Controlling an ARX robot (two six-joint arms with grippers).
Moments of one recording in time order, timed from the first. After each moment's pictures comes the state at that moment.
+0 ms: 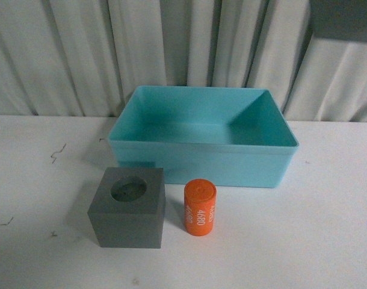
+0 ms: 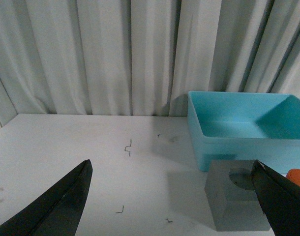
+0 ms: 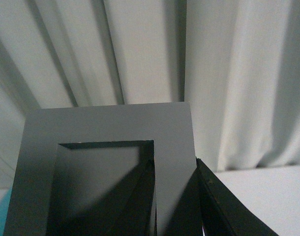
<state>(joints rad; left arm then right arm) 0.00 0.01 0.01 0.00 0.00 -0.01 0.08 1.52 0.94 0.51 0.04 0.13</state>
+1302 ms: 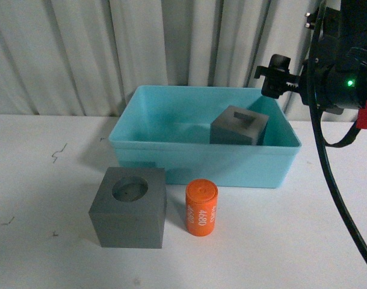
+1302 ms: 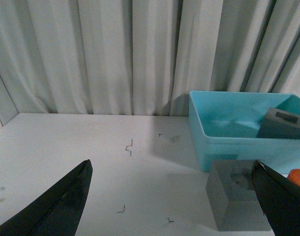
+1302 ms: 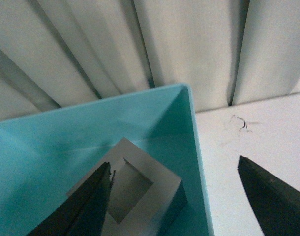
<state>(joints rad) 0.00 0.01 0.01 0.00 0.00 -0.01 0.19 2.11 1.24 0.52 0.08 0.31</state>
